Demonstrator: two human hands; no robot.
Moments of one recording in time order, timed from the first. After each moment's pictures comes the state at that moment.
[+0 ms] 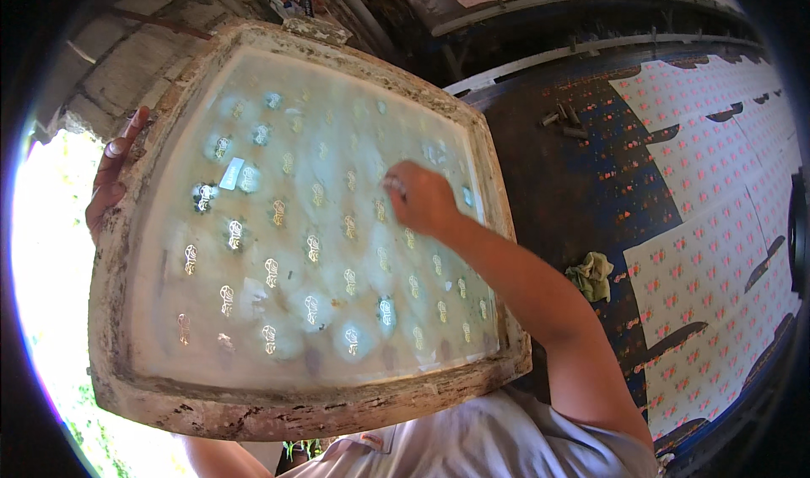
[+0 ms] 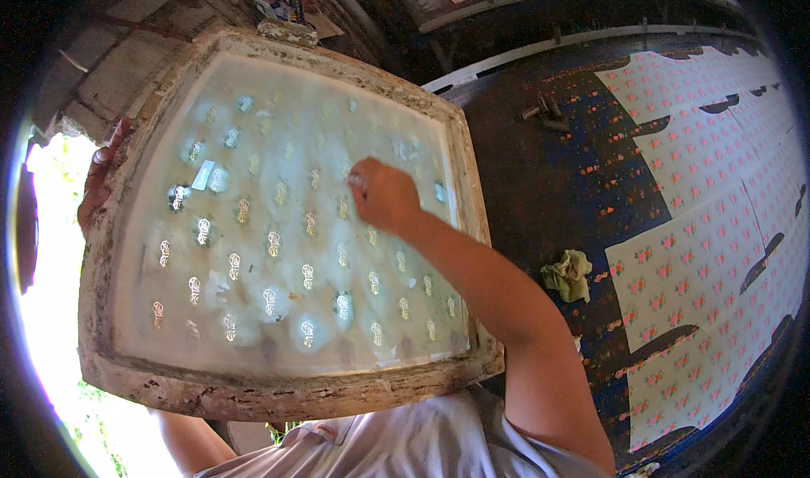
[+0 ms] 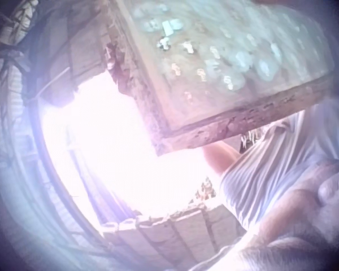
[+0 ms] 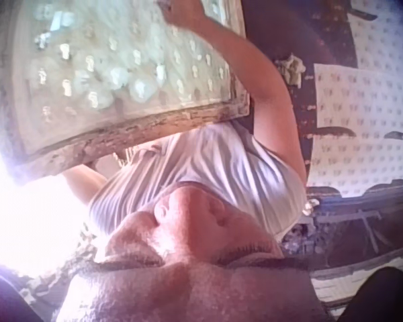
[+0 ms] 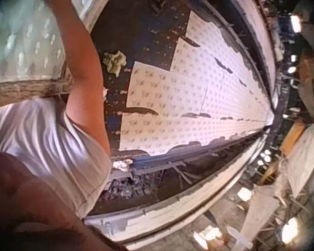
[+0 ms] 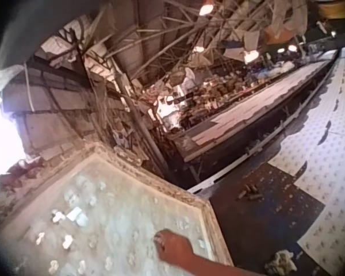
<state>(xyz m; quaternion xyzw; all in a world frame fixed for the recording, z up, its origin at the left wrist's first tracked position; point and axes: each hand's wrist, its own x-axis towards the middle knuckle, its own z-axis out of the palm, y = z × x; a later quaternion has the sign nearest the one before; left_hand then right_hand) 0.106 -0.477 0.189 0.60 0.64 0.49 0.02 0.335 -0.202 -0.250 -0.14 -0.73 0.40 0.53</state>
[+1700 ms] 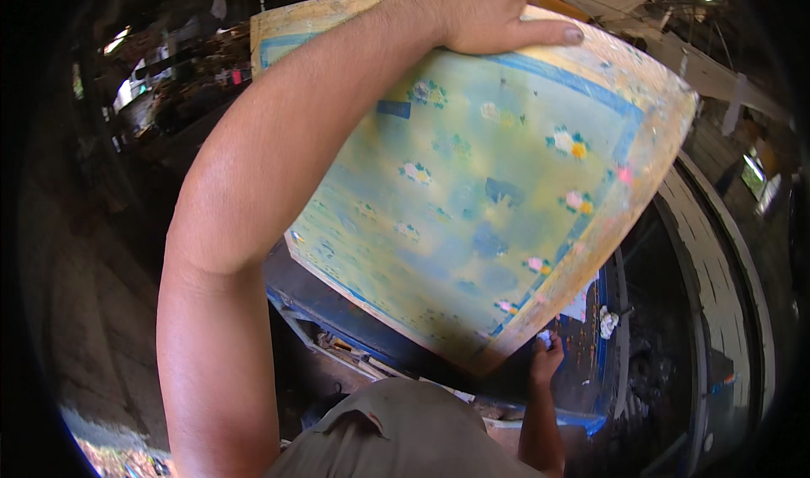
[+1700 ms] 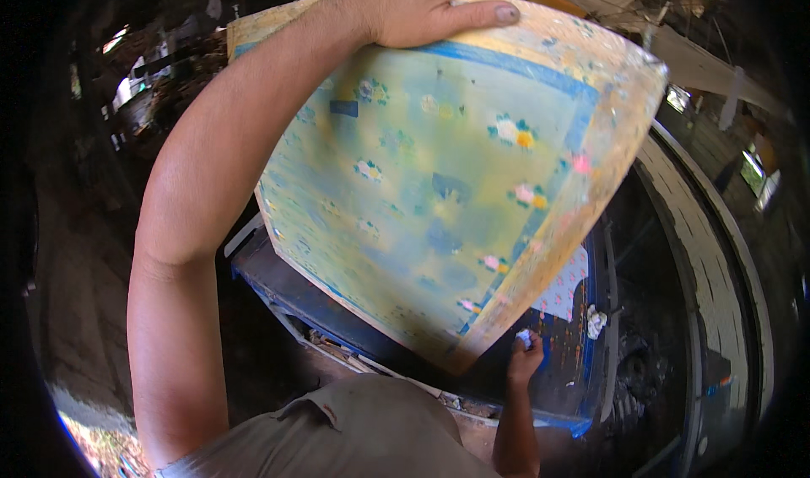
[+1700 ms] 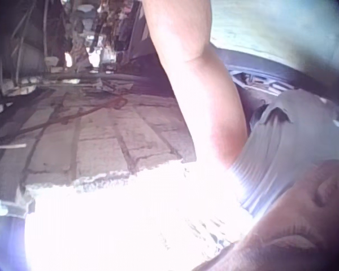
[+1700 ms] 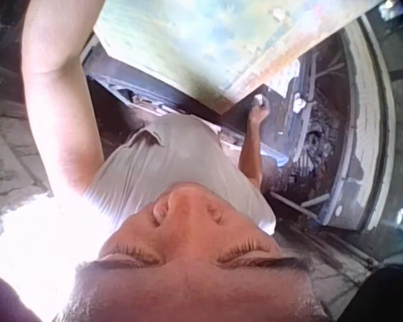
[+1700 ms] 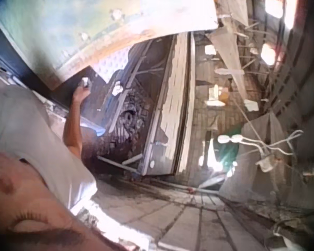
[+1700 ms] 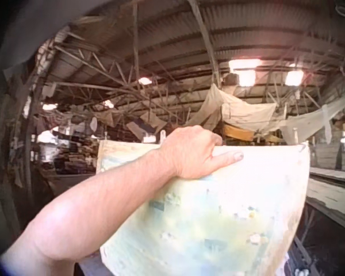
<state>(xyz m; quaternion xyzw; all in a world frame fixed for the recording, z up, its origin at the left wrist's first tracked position) 0.303 -0.266 0.163 0.88 0.09 0.38 -0.26 0.580 -0.514 -0.481 -0.68 -0.24 0.04 0.70</state>
